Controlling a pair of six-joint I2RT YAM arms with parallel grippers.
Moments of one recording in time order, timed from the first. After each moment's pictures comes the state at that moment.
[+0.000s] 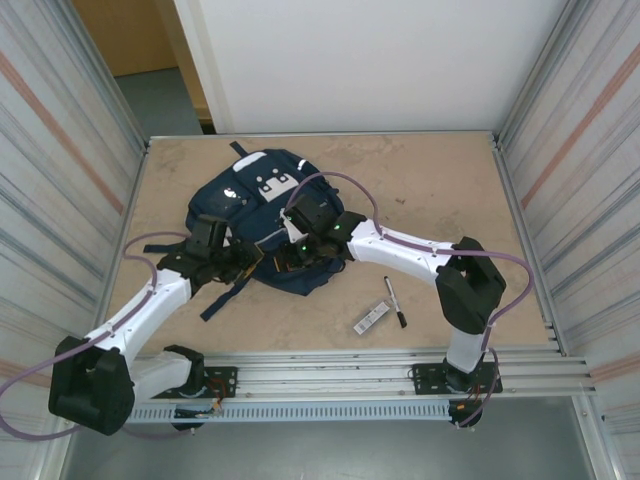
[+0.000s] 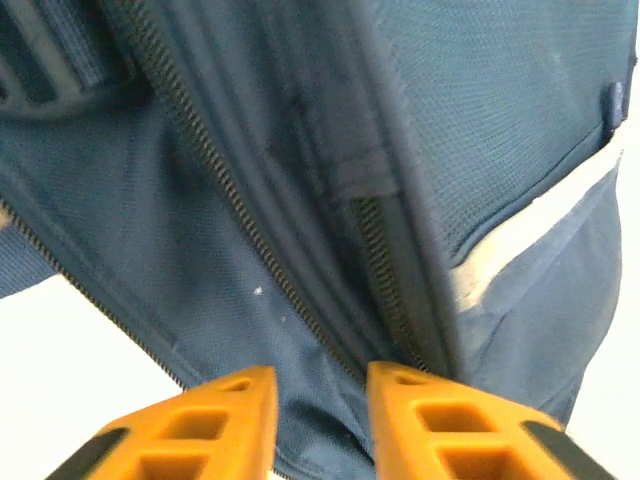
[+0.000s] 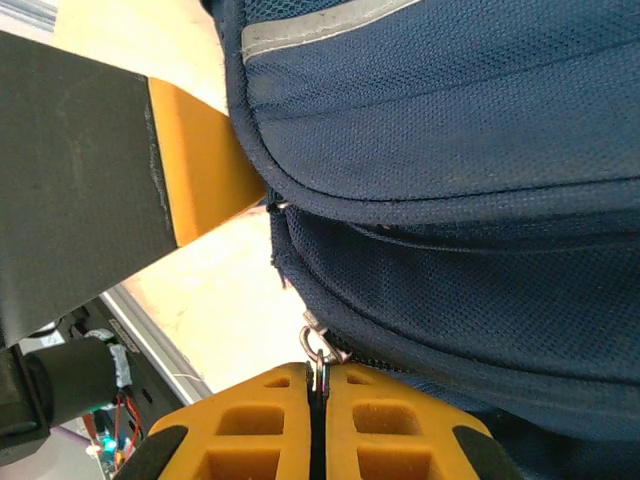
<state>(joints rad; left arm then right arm) -0.33 1.11 0.68 -0.46 0.26 -1.05 0.94 1.81 1.41 -0.53 -0.31 0.59</state>
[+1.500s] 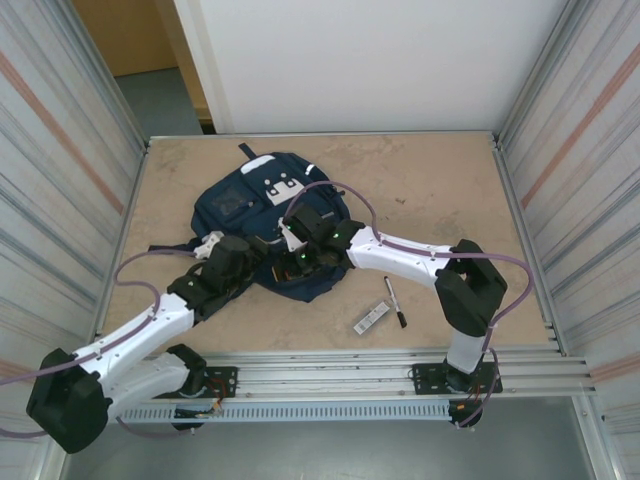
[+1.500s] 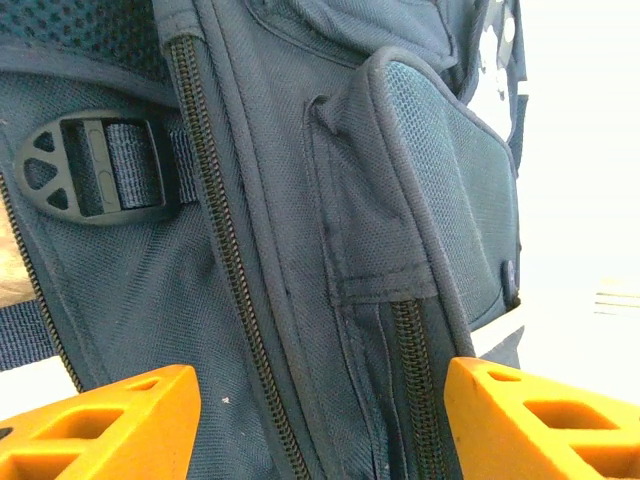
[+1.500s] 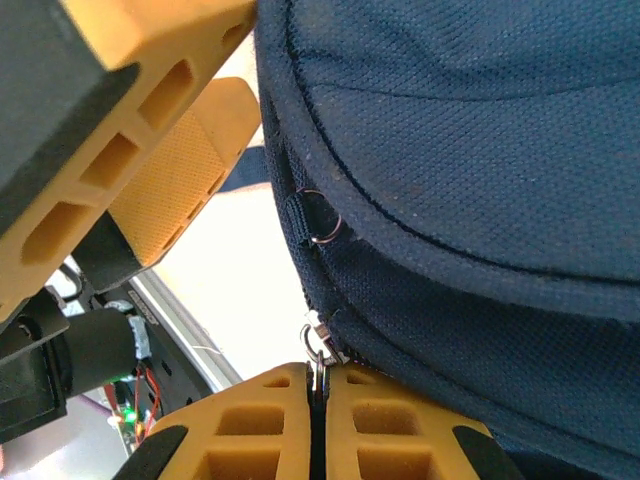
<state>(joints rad) -0.63 0.97 0.55 -0.27 -0.28 -1.35 0.97 1.80 1.35 -0.49 -0.36 0.63</state>
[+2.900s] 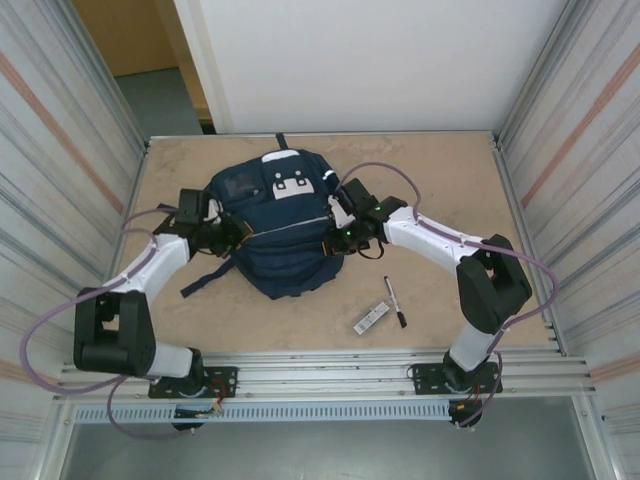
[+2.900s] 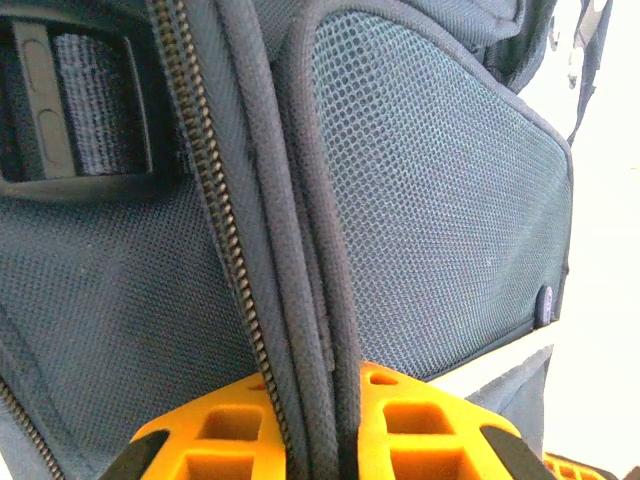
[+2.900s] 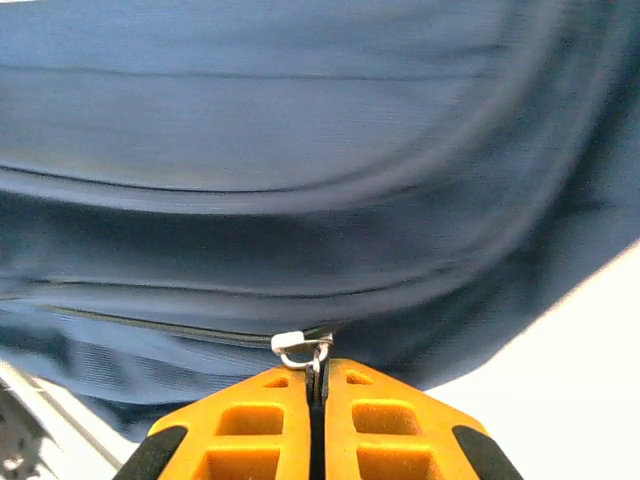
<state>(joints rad) -0.09 1.42 0.89 -0.44 0.48 -0.83 0.67 1.71 1.26 -0.64 -0.28 0.40</state>
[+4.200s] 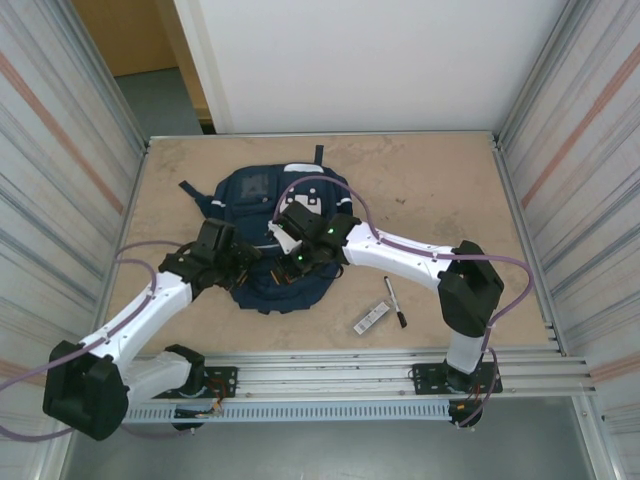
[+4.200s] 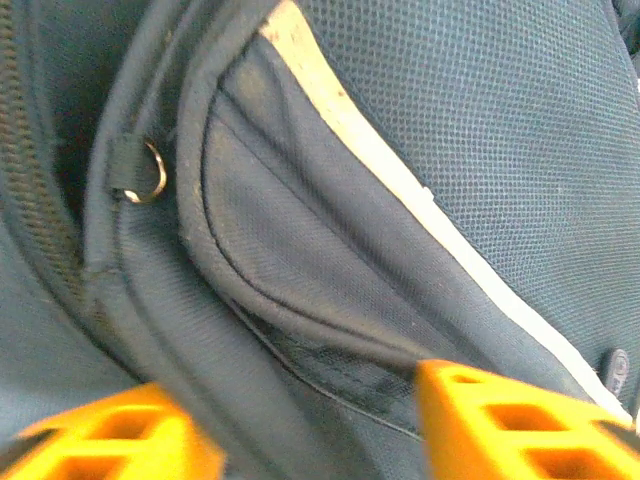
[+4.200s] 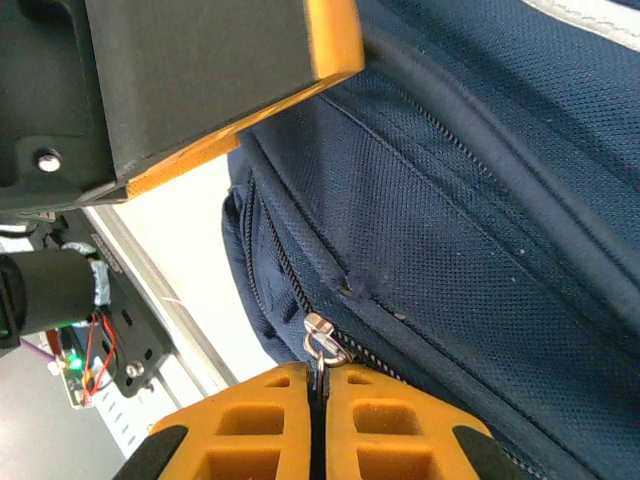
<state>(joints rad) -0.41 1.09 0.71 -0.58 0.07 -1.22 1.00 1.81 1.47 -0.67 -0.30 0.44</state>
